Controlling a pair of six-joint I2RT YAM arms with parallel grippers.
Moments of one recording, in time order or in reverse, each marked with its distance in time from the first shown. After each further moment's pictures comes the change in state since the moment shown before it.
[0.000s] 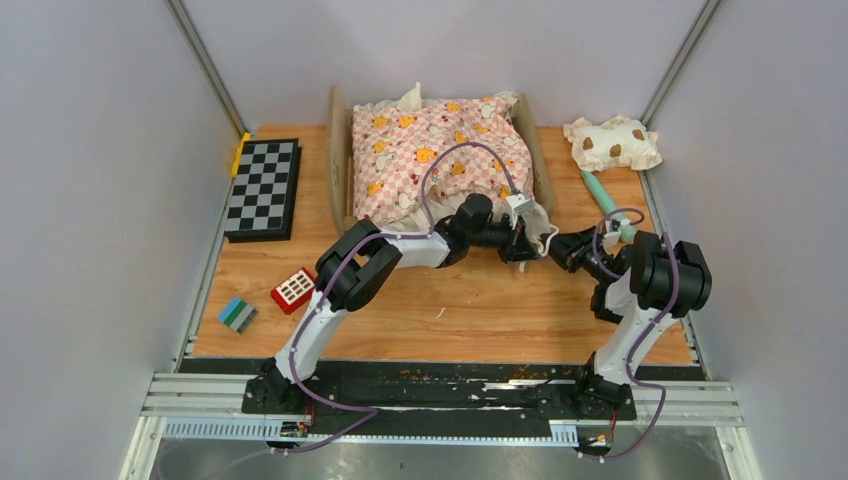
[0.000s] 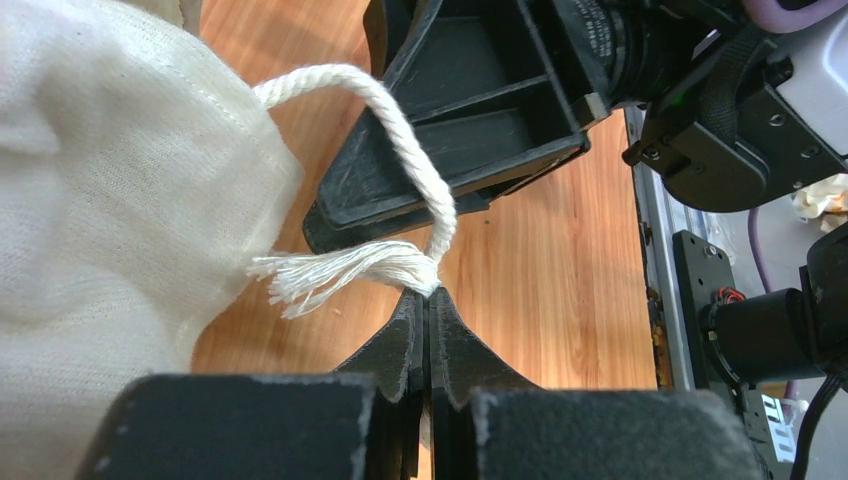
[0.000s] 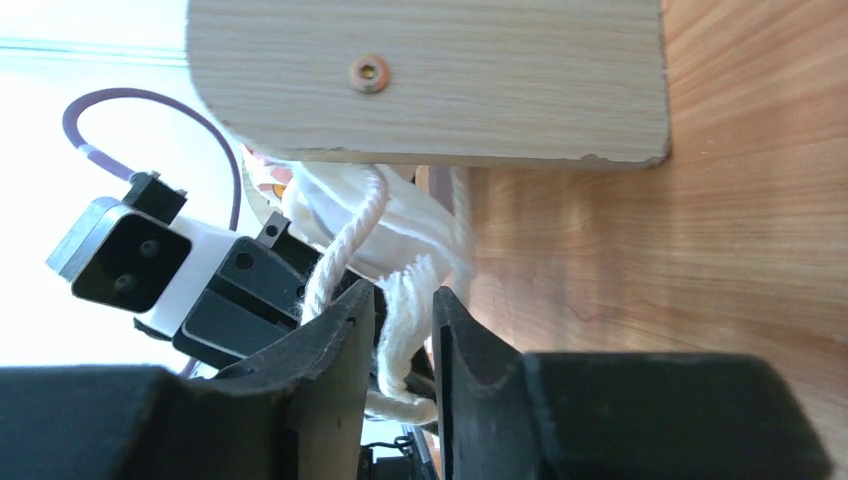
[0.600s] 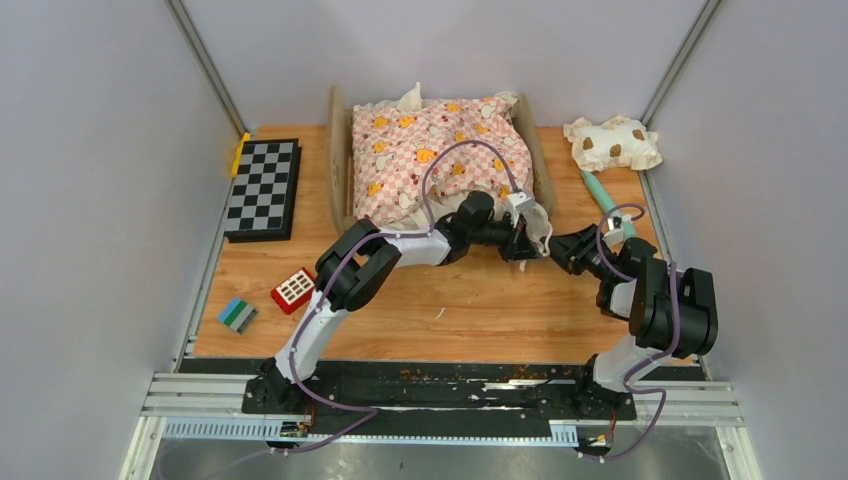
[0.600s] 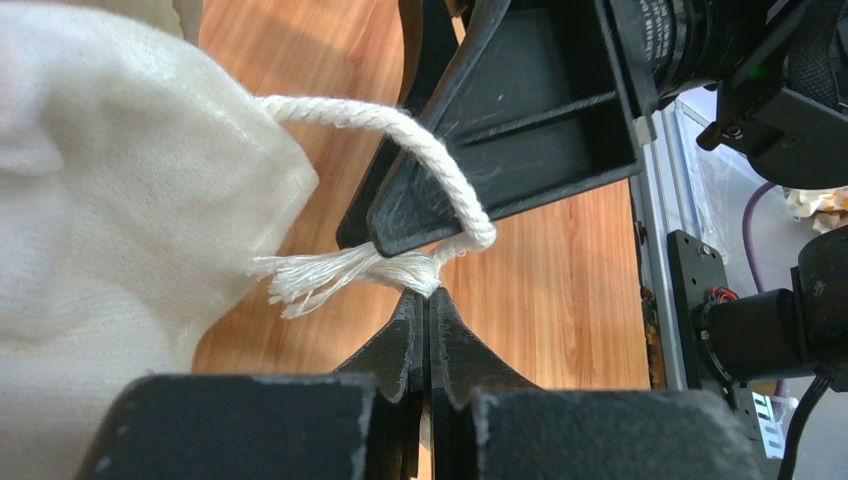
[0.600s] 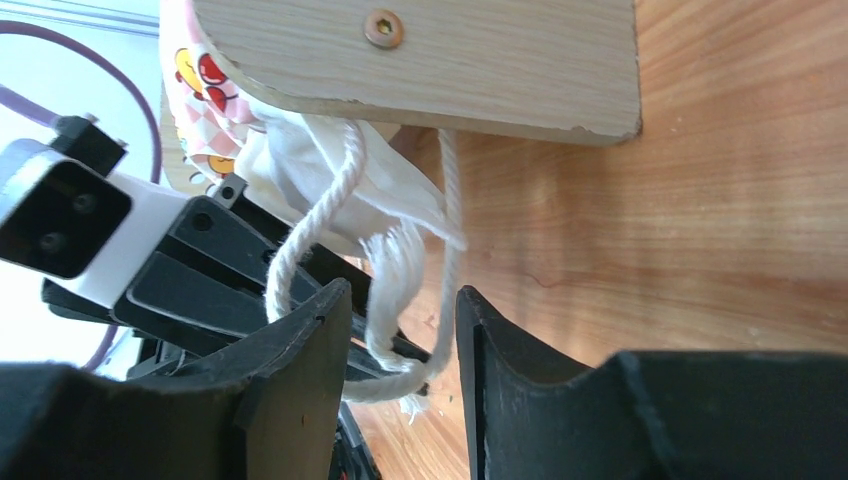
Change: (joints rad) left arm 0.001 0.000 0.021 -0.040 0.007 0.001; right arm 0.000 -0.293 -0.009 -0.456 0.021 -0.313
